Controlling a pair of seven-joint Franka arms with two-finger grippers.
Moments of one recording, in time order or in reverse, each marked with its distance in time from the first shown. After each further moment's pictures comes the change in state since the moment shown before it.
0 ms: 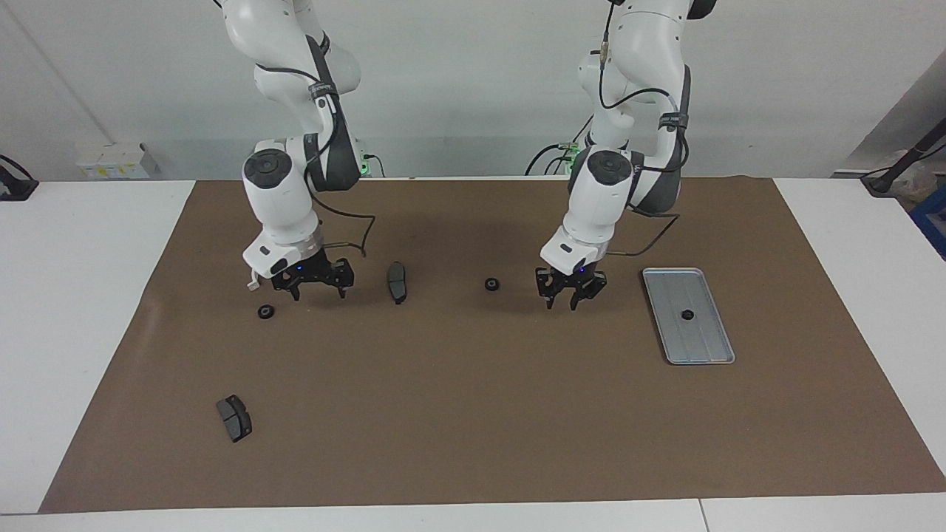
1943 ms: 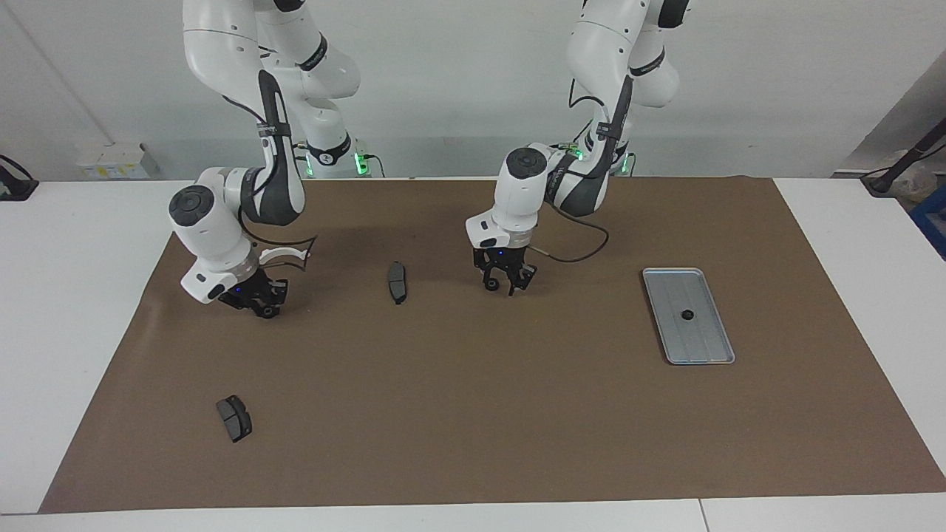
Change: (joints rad) left arm -0.212 0.064 -0.001 -0.048 0.000 0.056 0.268; right arm -0.194 0.105 0.003 -0.009 0.035 0.060 -0.255
